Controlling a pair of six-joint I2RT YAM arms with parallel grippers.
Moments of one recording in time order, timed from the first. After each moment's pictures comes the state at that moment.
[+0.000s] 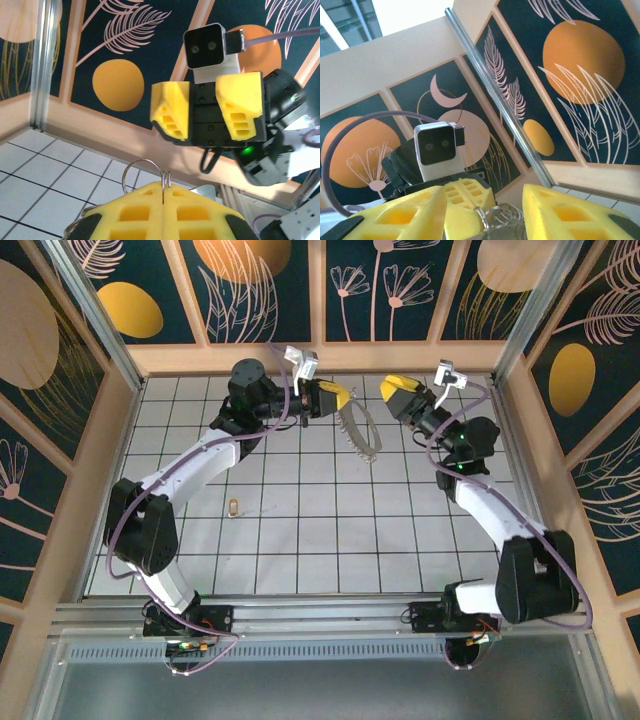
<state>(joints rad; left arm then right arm) -0.51 1.71 1.40 0.40 0.95 -0.39 0.20 1.29 0.81 1.00 -0.74 0.91</state>
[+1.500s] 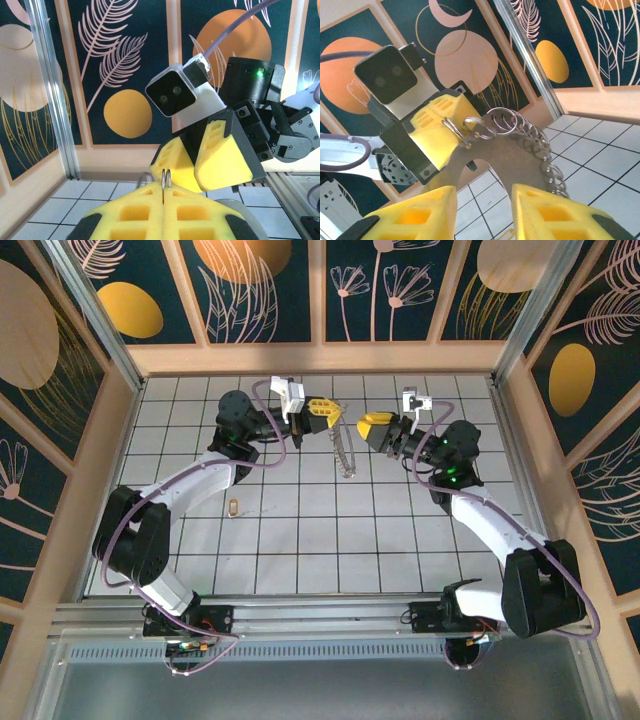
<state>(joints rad) -0.51 1.64 1.13 0.80 0.96 -0.18 0.28 1.26 0.74 0.78 -0.92 0.69</state>
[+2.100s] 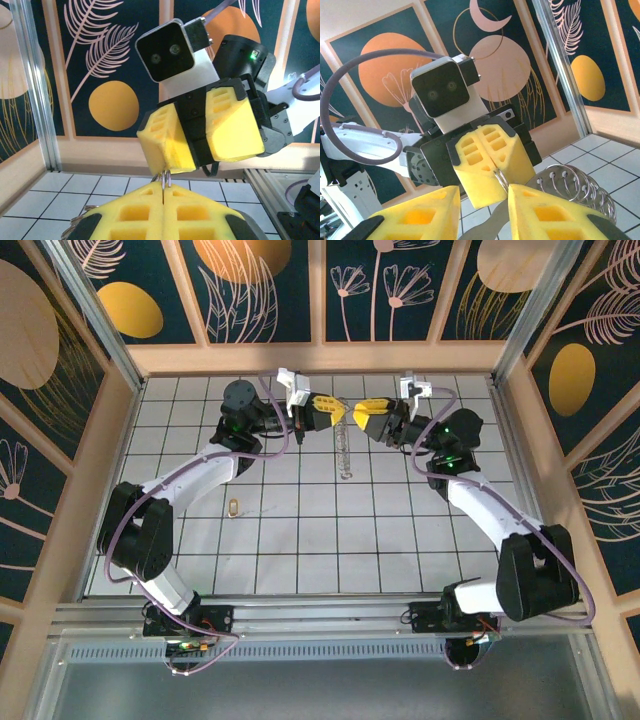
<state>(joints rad) -0.51 1.67 1.21 0.70 1.01 -0.21 0.28 1.35 0.86 0.92 -1.03 0.76</state>
